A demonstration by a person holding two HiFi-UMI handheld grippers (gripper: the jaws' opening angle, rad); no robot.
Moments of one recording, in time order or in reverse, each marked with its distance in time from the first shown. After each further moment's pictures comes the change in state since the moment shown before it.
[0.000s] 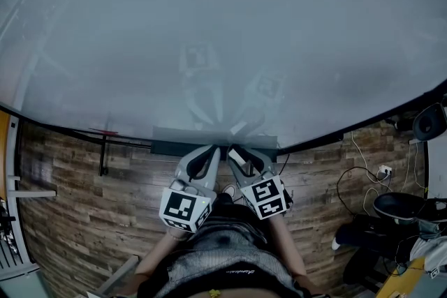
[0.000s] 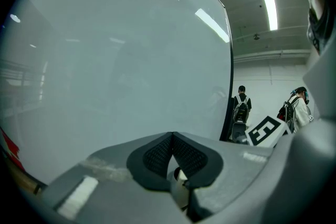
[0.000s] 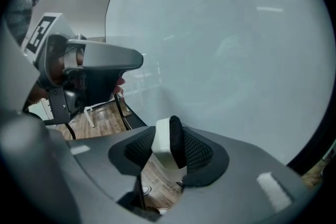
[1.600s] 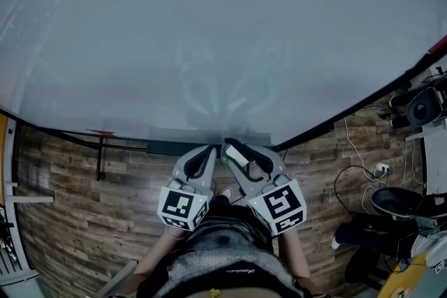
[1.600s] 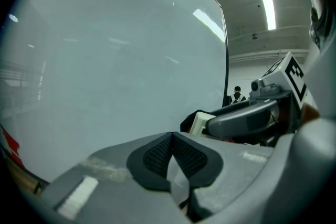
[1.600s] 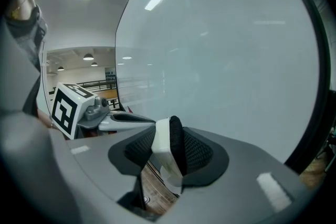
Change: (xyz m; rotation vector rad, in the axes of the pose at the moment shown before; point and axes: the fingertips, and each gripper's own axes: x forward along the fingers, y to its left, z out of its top) left arm -0.005 -0.013 -0.009 -0.003 0.004 -0.013; right arm -0.079 0.020 0.094 -0.063 -0.124 0.032
